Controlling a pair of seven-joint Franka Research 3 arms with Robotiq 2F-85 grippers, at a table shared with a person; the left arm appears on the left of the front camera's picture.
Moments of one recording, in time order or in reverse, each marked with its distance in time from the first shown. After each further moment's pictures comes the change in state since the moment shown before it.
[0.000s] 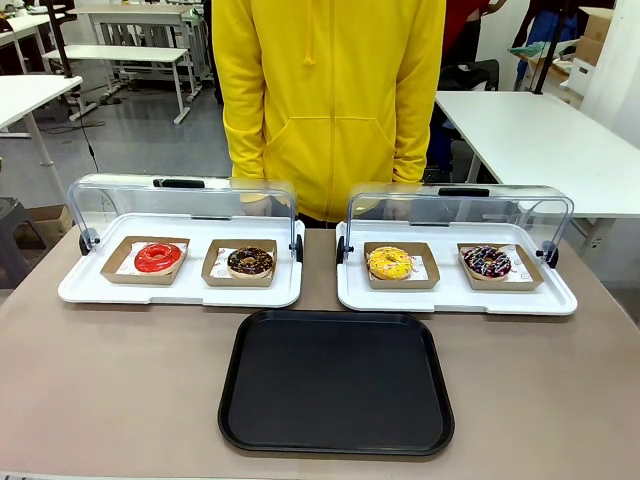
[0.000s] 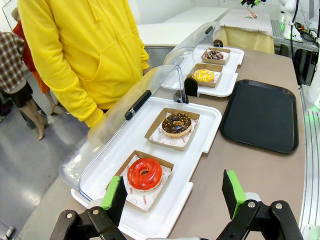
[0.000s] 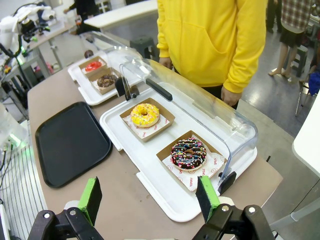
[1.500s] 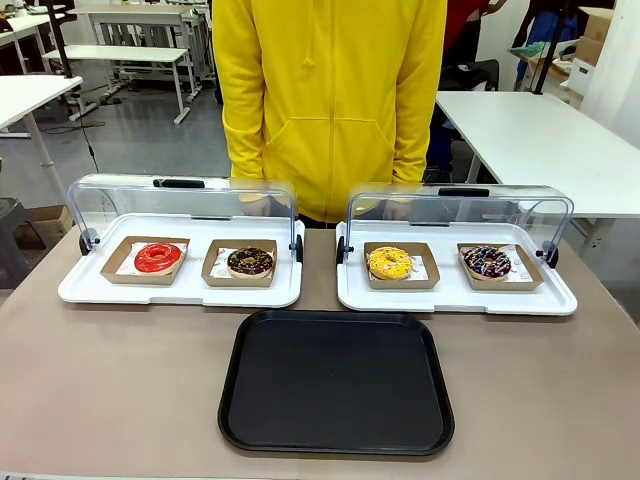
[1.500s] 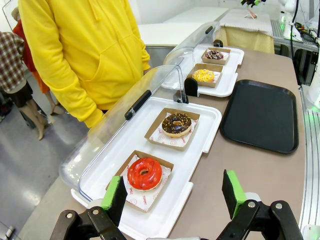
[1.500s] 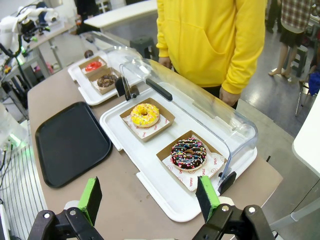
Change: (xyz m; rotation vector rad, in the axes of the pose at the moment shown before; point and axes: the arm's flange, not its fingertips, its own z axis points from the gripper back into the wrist) left arm 0.000 0.000 0.000 0.000 0.000 0.000; right arm 0.000 0.000 0.000 0.000 0.000 0.000
